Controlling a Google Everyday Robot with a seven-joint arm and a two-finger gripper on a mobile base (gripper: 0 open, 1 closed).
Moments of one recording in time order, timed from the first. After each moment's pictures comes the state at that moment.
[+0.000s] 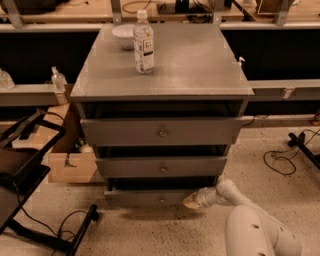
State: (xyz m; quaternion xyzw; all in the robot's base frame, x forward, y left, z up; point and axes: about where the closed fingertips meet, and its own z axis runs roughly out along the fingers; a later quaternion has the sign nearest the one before) arm 0.654 -0.166 0.149 -0.50 0.78 0.24 0.27
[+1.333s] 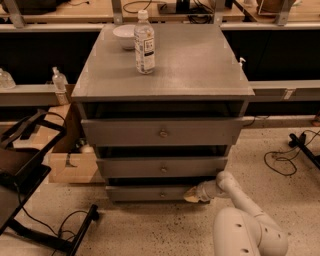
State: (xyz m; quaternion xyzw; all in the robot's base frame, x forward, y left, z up) arm 0.692 -0.168 0.156 -0.50 0.79 0.24 0.27
